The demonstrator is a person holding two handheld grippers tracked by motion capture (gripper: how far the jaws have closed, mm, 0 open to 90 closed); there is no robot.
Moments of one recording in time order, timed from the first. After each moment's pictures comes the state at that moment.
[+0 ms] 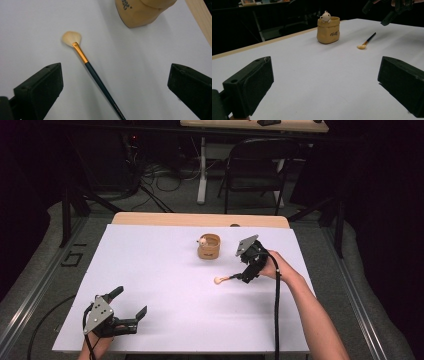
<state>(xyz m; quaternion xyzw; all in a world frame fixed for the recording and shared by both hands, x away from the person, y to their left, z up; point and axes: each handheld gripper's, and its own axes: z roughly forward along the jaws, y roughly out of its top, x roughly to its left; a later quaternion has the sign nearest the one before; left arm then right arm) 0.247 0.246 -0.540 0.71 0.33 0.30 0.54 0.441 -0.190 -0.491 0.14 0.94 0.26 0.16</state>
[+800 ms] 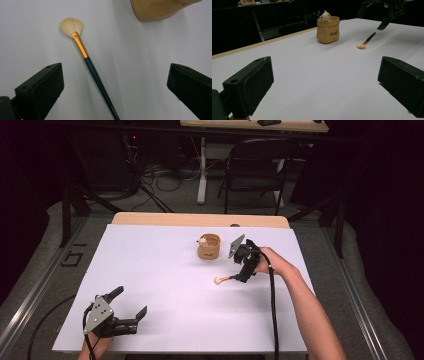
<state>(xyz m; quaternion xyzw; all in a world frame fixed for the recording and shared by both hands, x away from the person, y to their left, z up) 0.248 0.246 -0.540 0.71 0.33 0.30 0.54 0.456 -0.170 -0.499 0.10 0.97 0.19 0.14</state>
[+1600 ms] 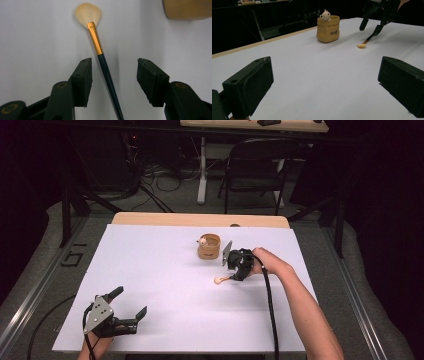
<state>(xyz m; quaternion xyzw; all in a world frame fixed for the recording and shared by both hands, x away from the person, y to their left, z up) 0.248 0.246 -0.540 0.71 0.33 0.29 0.54 0.454 -0.149 -0.512 0.03 0.99 0.12 0.11</state>
